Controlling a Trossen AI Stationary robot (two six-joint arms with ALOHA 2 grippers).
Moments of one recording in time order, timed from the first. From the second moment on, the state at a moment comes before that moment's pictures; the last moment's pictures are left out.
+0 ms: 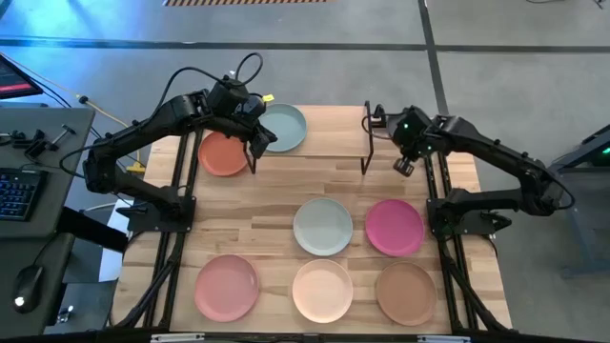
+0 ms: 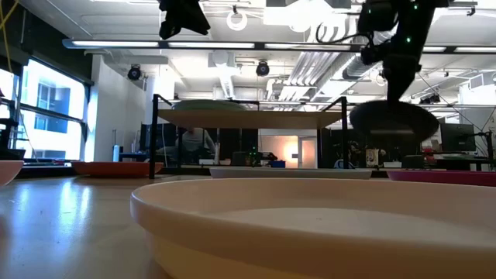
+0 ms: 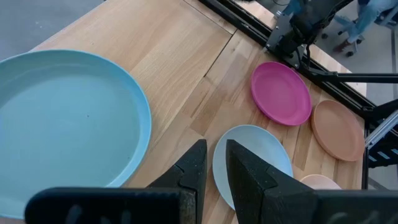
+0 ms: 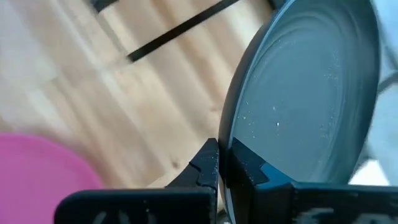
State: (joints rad) left arm 0.46 1.34 1.48 -0.87 0.20 -0.26; right arm -0.67 1.10 1.02 -1.11 0.18 -0.16
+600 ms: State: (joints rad) left arm 0.46 1.34 1.48 -0.87 0.20 -0.26; right arm -0.66 1.13 1.36 -0.92 0.14 -0.37
